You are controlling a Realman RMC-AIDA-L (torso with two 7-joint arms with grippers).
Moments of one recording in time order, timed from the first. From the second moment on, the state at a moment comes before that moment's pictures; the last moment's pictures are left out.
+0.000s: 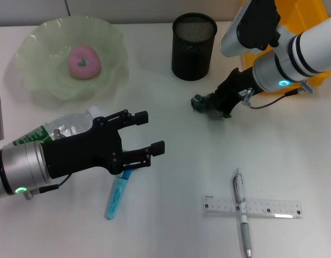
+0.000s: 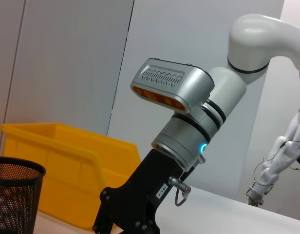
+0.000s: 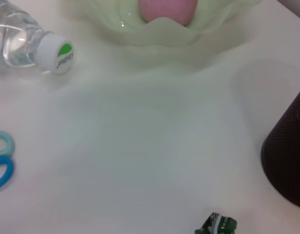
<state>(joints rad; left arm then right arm) -0.43 -2.00 1.42 0.34 1.15 1.49 -0.98 0.89 2.09 -1.25 -0.64 -2.42 -1.01 1.97</state>
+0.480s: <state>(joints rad) -0.43 -2.00 1.42 0.34 1.15 1.49 -0.98 0.89 2.09 -1.25 -0.65 -2.42 -1.01 1.97</state>
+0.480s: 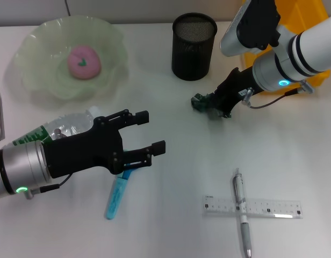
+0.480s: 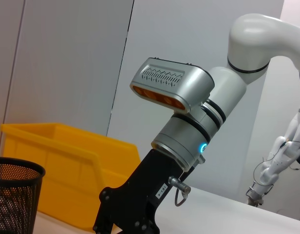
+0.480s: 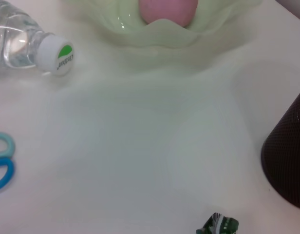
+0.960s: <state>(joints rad) -0.43 -2.00 1.42 0.34 1.15 1.49 -0.98 0.86 2.09 -1.25 -0.69 -2.39 -1.04 1.97</state>
